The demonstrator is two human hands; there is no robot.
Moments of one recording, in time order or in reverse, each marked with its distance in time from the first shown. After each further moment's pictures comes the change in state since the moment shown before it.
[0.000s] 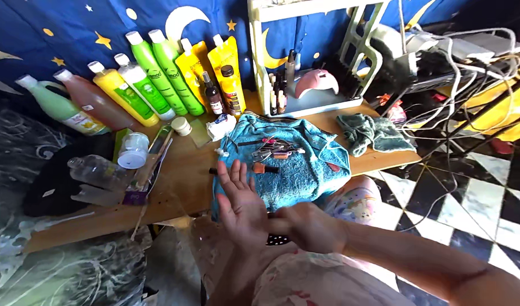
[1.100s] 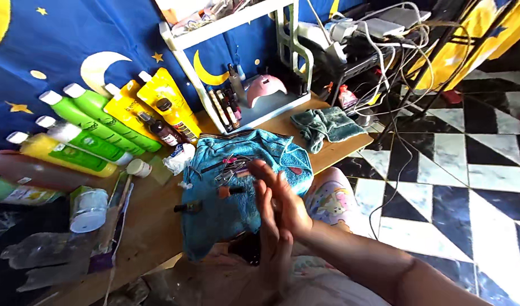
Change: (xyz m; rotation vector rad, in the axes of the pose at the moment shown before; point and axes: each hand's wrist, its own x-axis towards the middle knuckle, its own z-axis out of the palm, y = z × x) left_hand -0.051 -0.070 0.044 0.523 -0.533 0.021; right_hand 0.019 0.027 -0.018 1.048 0.692 0.500
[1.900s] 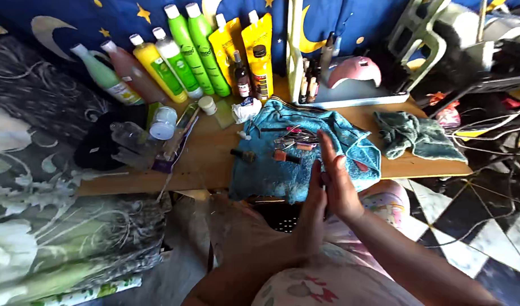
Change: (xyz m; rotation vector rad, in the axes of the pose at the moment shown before) left_hand -0.010 0.018 -0.019 -0.493 0.159 -0.295; right_hand 0.006 0.022 0.013 -0.627 -0.230 -0.139
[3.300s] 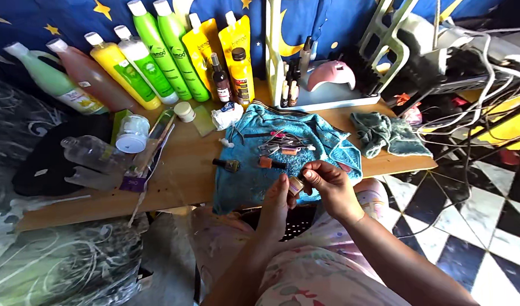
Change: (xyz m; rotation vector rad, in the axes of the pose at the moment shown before) left_hand 0.034 0.010 -0.044 -0.021 0.152 -0.240; right_hand 0.001 0.001 -0.023 0.167 0.105 0.182
